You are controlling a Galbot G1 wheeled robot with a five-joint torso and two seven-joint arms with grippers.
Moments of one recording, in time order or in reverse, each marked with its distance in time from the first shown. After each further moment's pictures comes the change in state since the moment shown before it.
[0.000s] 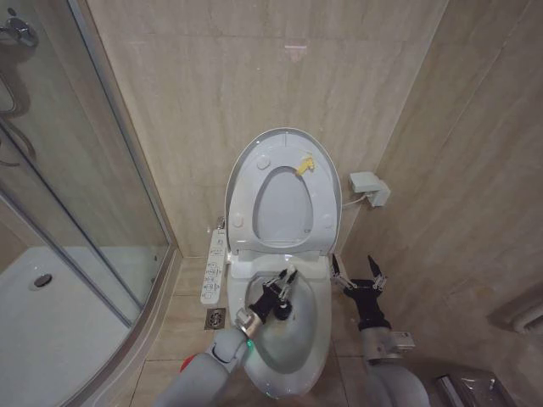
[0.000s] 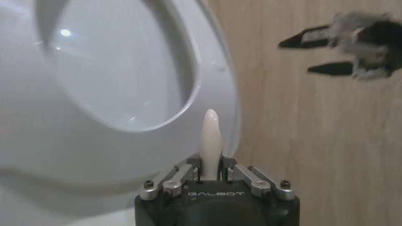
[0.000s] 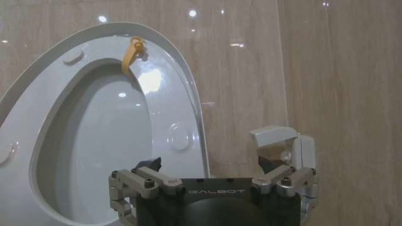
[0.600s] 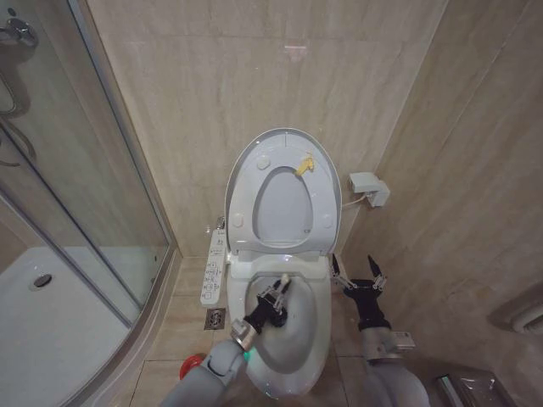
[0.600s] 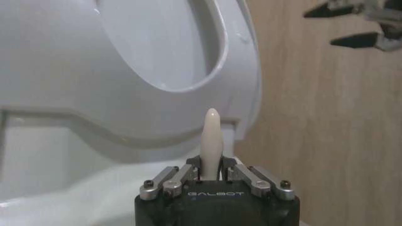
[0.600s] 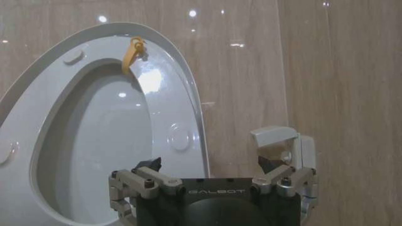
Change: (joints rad) left arm 0.048 0.040 -0.048 0.023 -0.026 0.007 -0.013; right arm 0.000 0.000 0.000 0.000 0.000 0.000 0.000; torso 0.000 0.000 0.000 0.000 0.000
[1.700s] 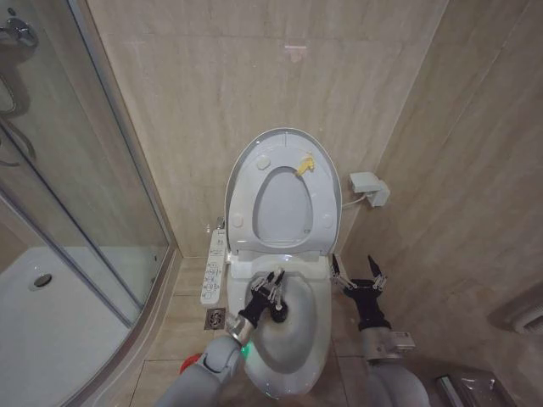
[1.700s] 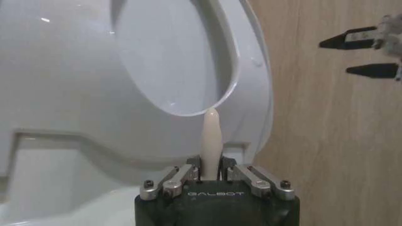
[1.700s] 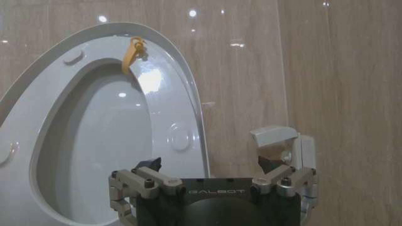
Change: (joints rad) left arm 0.007 -0.018 0.000 -0.046 -0.044 0.011 -0.024; right arm 0.000 0.000 0.000 0.000 0.000 0.000 0.000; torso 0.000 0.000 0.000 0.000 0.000
